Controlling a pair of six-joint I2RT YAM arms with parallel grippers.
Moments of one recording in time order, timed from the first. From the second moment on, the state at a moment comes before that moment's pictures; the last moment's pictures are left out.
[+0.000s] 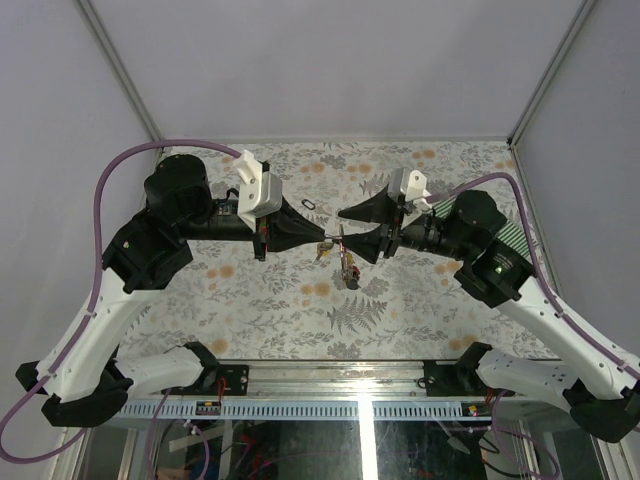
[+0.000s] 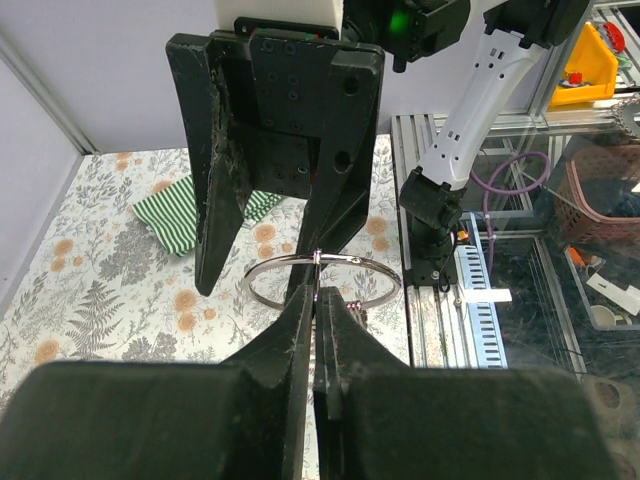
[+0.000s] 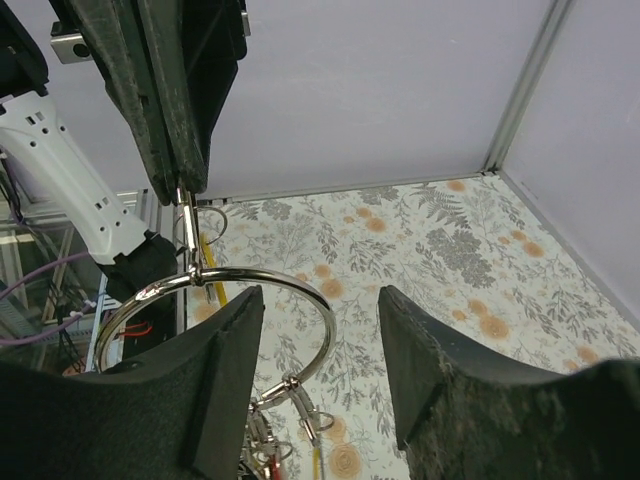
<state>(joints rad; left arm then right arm) -0.70 1.10 1.61 -0.62 0.83 0.19 0.78 0.98 1.13 -0.07 -0.55 -0.02</state>
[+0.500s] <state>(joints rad) -0.70 1.10 1.61 -0.62 0.84 0.19 0.78 1.01 1.12 0.02 -0.59 0.00</state>
